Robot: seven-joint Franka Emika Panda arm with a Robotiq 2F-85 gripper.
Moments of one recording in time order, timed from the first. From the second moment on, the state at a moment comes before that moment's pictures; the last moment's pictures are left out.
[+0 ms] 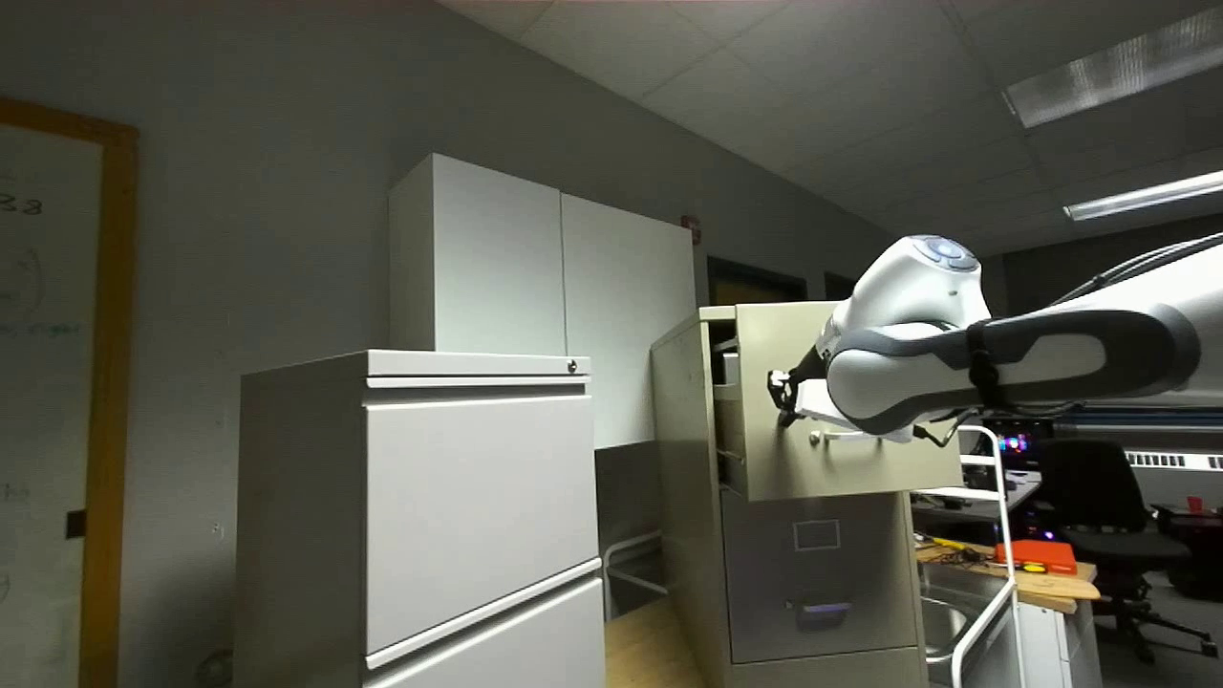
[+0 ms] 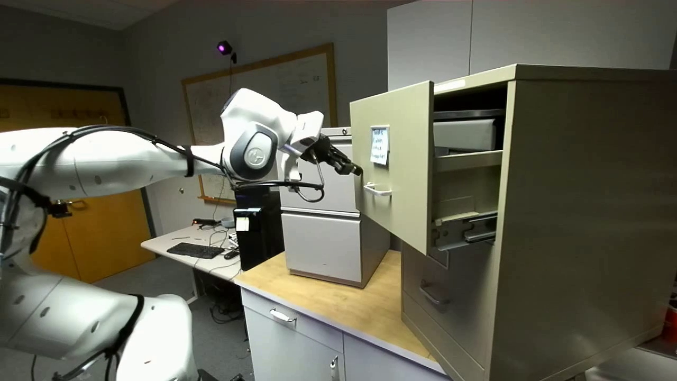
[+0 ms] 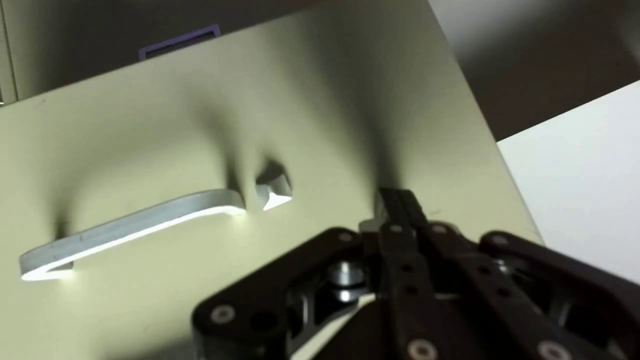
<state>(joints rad) -0.50 -0.82 0.10 -2.44 -0.04 2.67 0.53</state>
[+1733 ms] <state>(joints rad) -0.94 -0.44 0.51 -1.97 -0.31 2.38 0.96</state>
